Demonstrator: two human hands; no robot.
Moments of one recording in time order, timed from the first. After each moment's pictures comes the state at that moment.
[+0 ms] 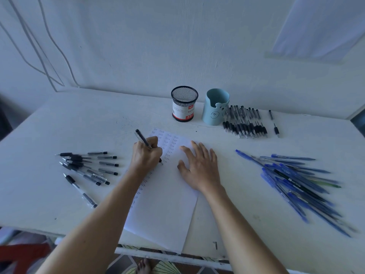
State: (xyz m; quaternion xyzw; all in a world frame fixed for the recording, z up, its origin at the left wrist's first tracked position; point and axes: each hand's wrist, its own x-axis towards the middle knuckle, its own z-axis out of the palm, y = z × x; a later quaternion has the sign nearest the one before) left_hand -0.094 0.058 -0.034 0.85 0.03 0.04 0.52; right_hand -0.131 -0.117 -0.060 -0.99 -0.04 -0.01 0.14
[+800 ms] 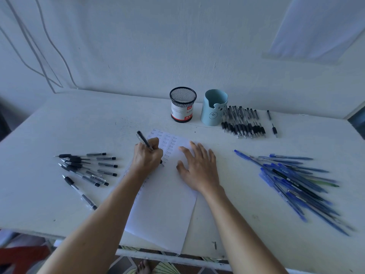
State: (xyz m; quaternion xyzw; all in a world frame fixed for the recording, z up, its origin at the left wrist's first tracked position) left_hand -0.096 0.053 -0.035 0.86 0.02 0.05 0.51; right_hand -0.131 -0.117 -0.061 -0.99 -0.04 0.00 0.14
